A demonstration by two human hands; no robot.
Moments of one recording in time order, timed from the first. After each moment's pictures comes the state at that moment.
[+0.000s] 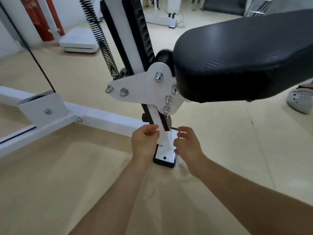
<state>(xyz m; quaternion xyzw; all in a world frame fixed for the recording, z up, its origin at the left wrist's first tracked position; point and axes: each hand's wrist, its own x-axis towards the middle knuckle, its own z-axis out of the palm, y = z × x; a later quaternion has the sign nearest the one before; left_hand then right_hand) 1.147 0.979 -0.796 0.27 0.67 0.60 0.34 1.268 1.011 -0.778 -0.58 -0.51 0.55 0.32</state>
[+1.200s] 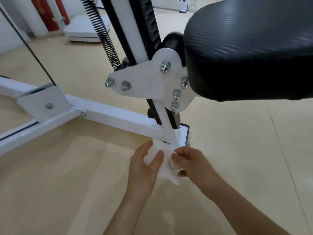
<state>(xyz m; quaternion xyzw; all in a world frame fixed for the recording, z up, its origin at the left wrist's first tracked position) 1.159 0.917 -0.808 0.29 0.70 0.56 0.34 1.283 0.992 -0.799 -0.50 -0.57 0.62 0.18</state>
